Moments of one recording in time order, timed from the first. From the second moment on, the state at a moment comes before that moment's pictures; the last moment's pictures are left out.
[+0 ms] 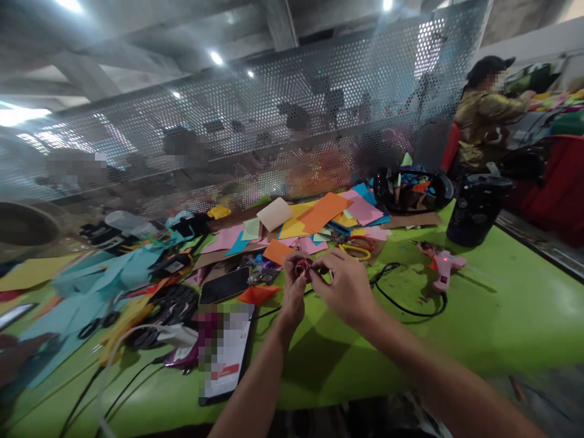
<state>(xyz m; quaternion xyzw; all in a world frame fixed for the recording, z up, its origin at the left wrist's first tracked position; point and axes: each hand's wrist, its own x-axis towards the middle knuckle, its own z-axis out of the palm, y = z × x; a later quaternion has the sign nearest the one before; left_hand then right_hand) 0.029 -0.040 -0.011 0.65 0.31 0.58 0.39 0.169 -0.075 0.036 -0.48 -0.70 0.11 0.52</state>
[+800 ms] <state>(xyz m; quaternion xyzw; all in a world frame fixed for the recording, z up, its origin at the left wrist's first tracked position) 0.026 -0.043 -0.008 0.75 0.27 0.55 0.24 0.177 -0.083 0.061 -0.56 -0.76 -0.03 0.33</state>
